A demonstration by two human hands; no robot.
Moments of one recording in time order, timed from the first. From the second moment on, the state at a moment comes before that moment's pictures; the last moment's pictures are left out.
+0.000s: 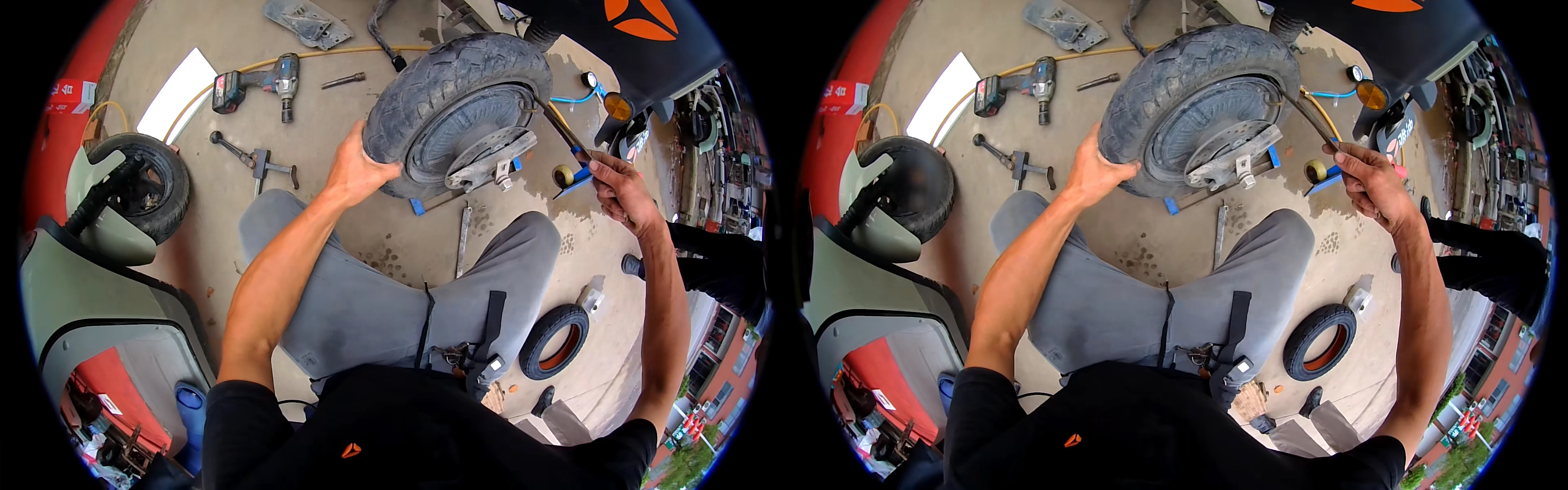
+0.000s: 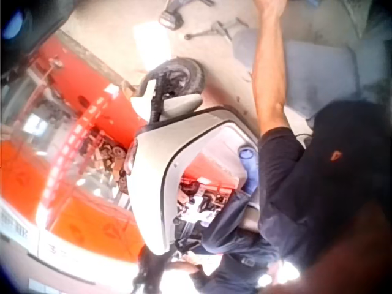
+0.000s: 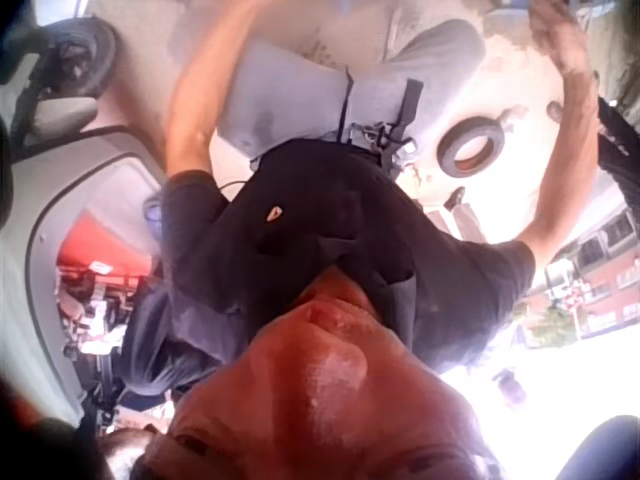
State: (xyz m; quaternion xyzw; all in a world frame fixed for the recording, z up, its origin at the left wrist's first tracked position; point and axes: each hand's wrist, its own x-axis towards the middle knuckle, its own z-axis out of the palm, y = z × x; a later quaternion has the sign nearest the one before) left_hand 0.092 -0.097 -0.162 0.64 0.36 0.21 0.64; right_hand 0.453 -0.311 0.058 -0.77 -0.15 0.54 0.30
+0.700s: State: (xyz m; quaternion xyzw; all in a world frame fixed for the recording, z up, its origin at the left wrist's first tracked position) left_hand 0.107 -0.079 -0.122 0.71 0.38 0.18 0.56; right_hand 0.401 -0.316 0.030 -0.74 -0.02 0.52 0.41
